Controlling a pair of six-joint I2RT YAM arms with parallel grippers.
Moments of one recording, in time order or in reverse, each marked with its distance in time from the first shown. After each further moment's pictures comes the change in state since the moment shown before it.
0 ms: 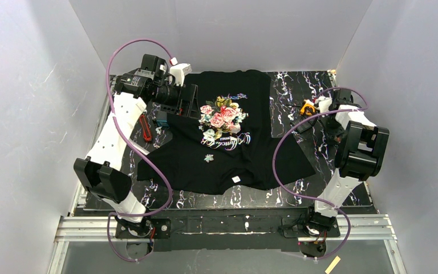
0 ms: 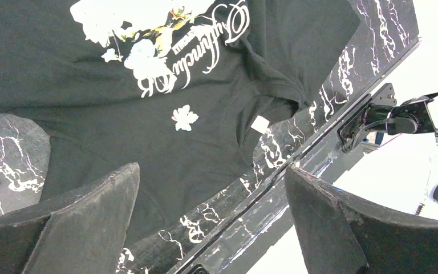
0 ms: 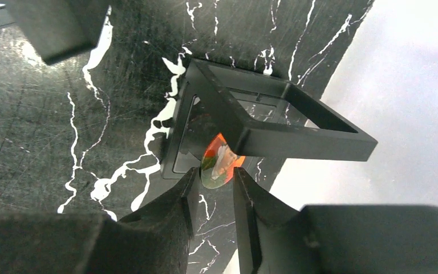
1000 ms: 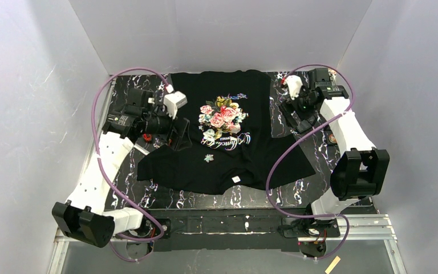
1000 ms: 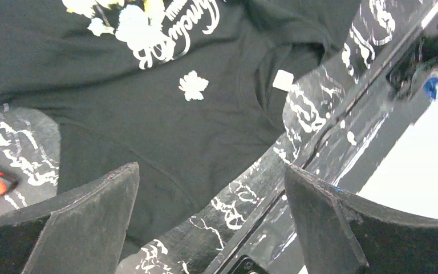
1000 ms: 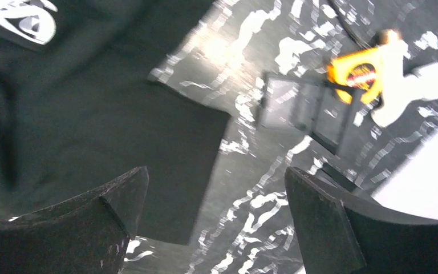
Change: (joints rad) left arm 0.001 -0.394 -0.462 0.177 0.000 0.192; right arm 0.307 -0.262 0.164 -0.294 -0.328 0.076
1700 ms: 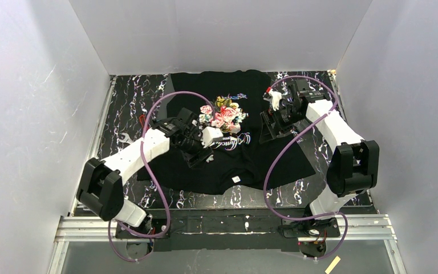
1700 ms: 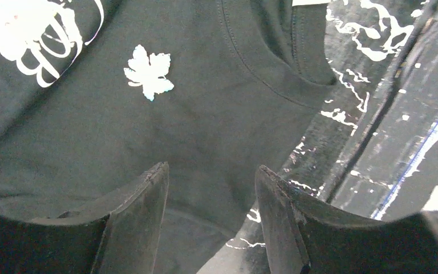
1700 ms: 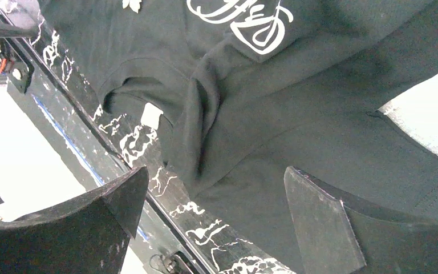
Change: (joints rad) left arm -0.276 0.230 -0.251 0.164 -0.100 0.316; right arm 0.144 0.048 -0.059 -0.108 -0.486 0.283
